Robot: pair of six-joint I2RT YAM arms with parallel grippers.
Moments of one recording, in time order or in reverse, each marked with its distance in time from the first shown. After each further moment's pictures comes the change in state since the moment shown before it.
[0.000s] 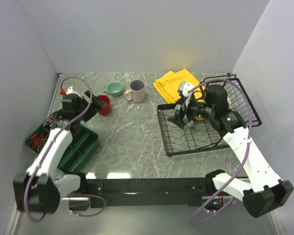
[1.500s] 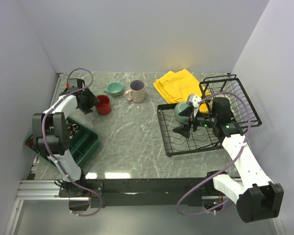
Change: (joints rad) left arm 0.160 0.734 0.449 -0.179 0.018 0.100; right arm -0.223 -0.077 -0.357 0.184 -0.364 -0.037
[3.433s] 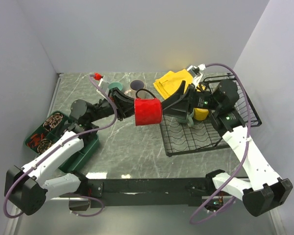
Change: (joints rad) left arm -0.604 -0.677 -0.379 1.154 0.639 -0.091; right arm 0.214 0.076 0.327 0.451 -0.124 1.225
